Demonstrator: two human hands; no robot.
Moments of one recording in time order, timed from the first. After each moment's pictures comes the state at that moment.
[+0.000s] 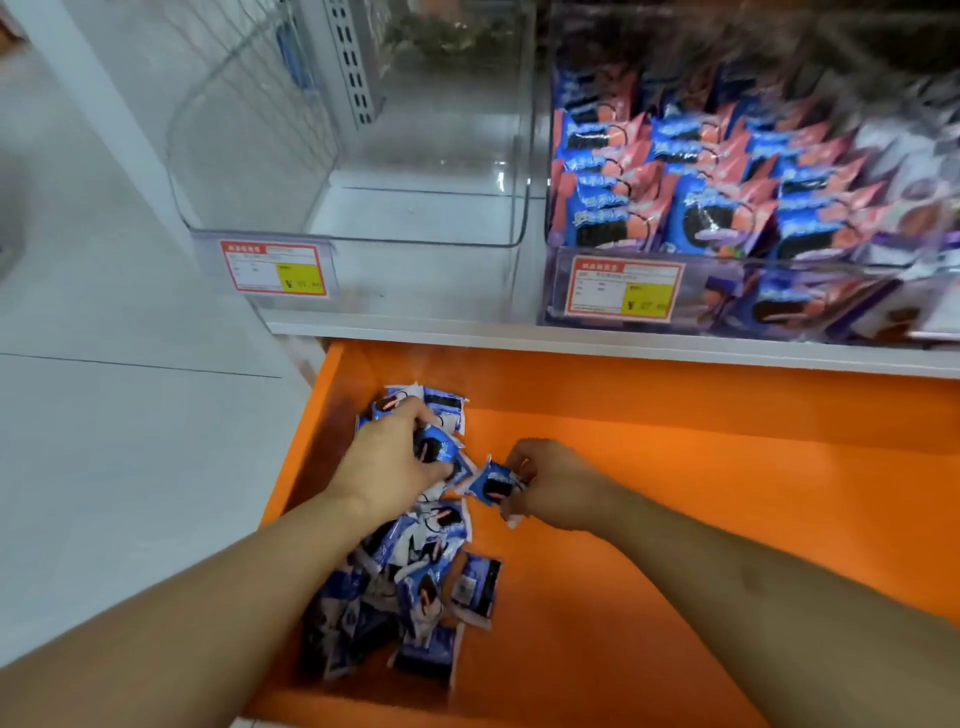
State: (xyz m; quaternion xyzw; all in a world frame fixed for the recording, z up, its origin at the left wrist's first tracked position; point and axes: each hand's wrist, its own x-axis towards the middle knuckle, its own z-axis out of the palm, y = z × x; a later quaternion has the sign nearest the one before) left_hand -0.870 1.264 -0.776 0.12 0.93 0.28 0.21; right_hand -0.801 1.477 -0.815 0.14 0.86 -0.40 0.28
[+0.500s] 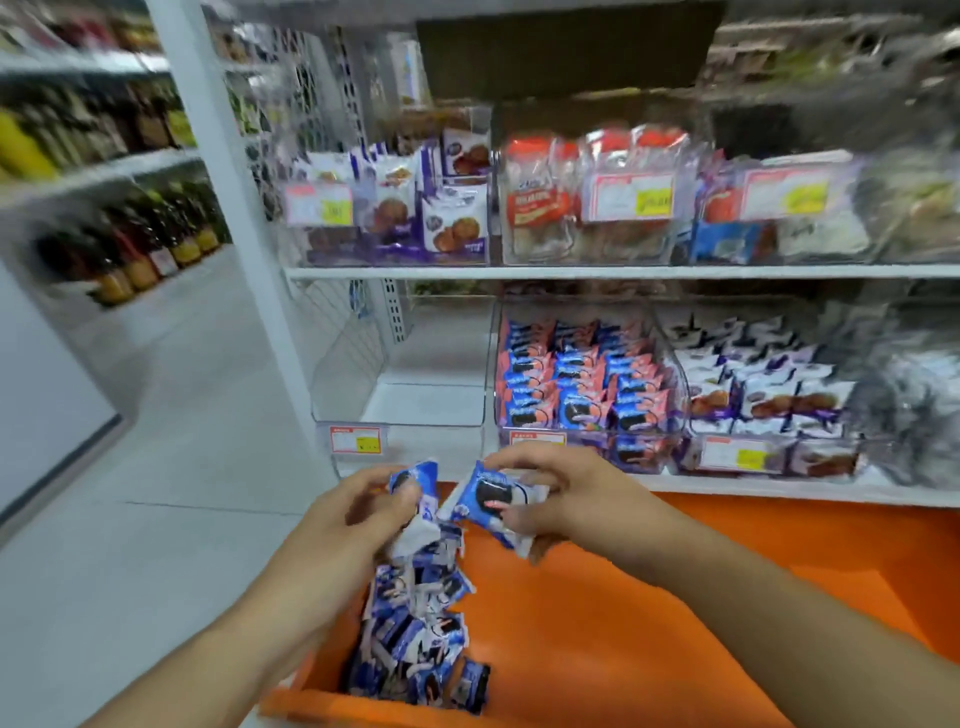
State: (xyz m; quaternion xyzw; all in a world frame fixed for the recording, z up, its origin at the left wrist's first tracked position) left_hand -0.733 1.234 -0.522 0.08 0.74 0.65 0.16; right_hand -0.687 1.482 -0.503 0.02 0.76 -0.64 0.12
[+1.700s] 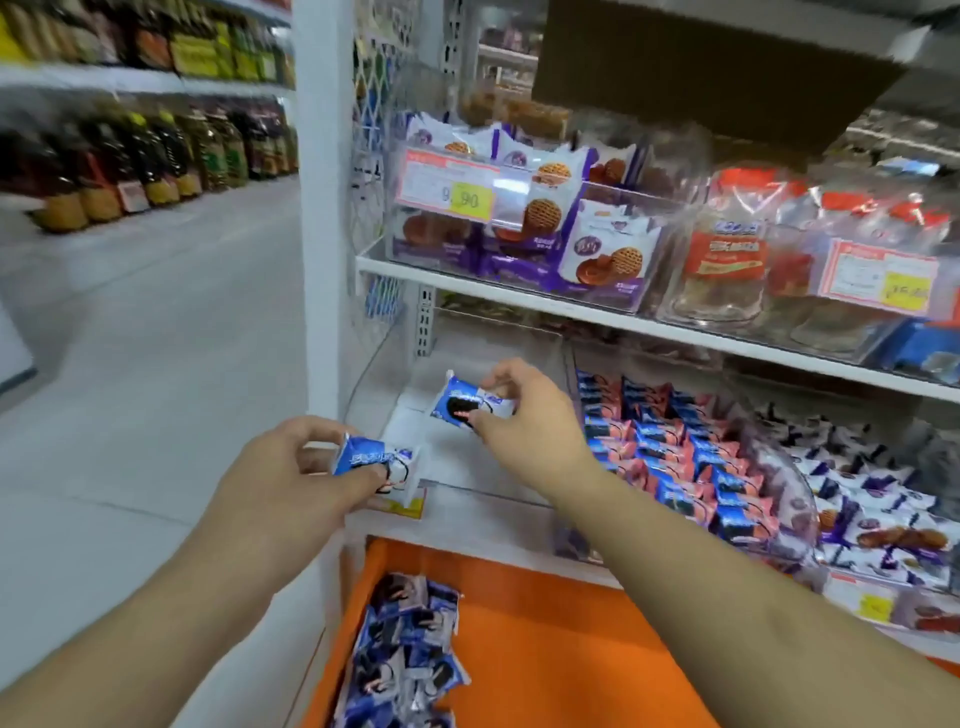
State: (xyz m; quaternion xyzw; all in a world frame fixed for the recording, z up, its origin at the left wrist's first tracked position) left_hand -0.880 1.172 -0.513 -0.03 0.79 0.61 0.08; right_hand -0.920 1.404 -0.524 0.08 0.90 -0.40 -0.15
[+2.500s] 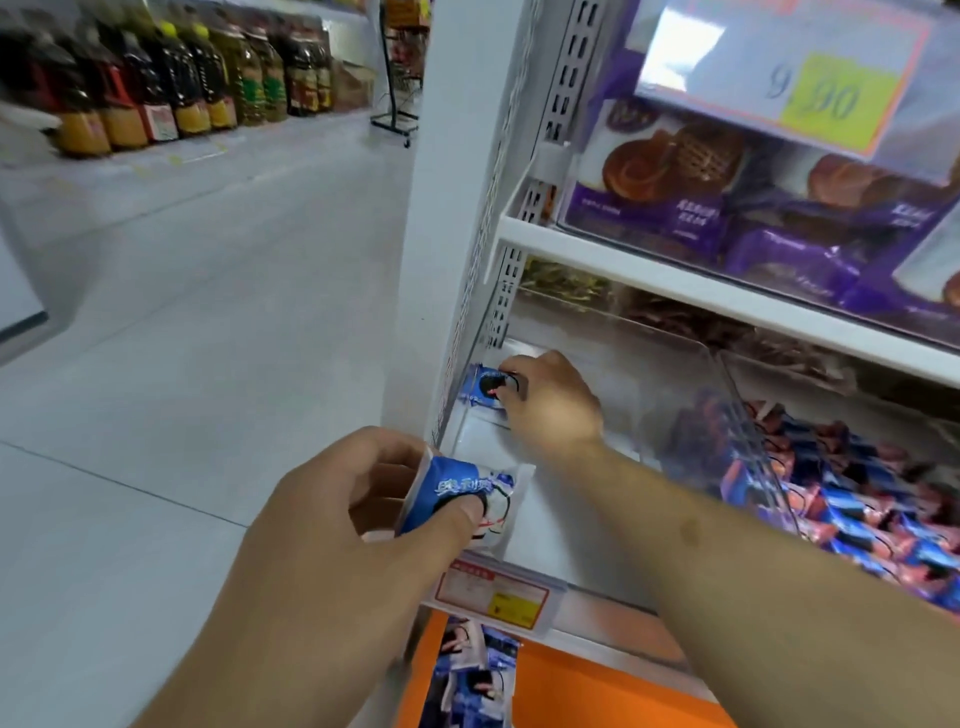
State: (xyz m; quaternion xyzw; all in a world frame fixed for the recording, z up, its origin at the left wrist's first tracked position) left_hand -0.961 1.153 -0.554 -0.01 0.78 0.61 0.09; right_hand -1.121 1.391 -0.632 0.07 0.98 -0.15 -0.11
